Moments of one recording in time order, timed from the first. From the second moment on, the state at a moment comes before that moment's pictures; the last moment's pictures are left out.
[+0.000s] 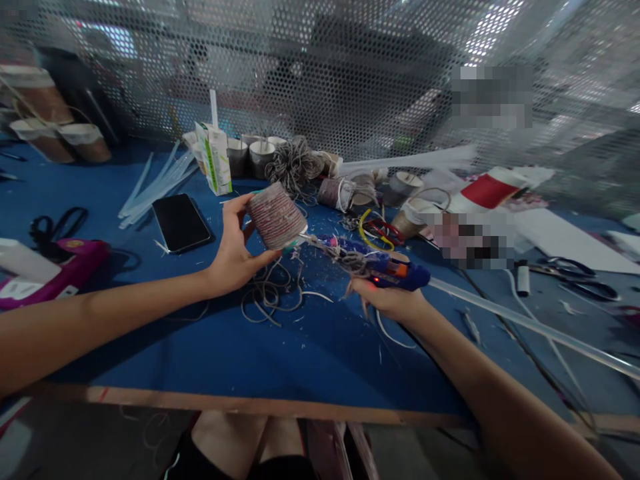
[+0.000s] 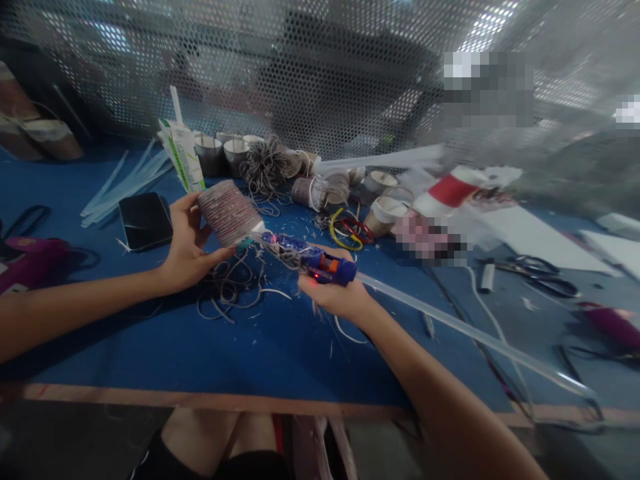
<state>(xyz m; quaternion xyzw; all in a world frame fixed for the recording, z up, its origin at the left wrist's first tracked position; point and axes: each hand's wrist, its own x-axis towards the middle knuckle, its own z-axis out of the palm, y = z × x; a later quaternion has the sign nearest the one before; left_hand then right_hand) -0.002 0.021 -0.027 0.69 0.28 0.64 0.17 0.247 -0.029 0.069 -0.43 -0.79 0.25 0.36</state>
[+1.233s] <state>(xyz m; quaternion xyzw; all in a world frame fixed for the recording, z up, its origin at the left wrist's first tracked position) -0.003 0.015 -0.022 0.71 0.25 0.64 0.17 0.263 -0.016 0.057 -0.50 -0.73 0.32 0.34</state>
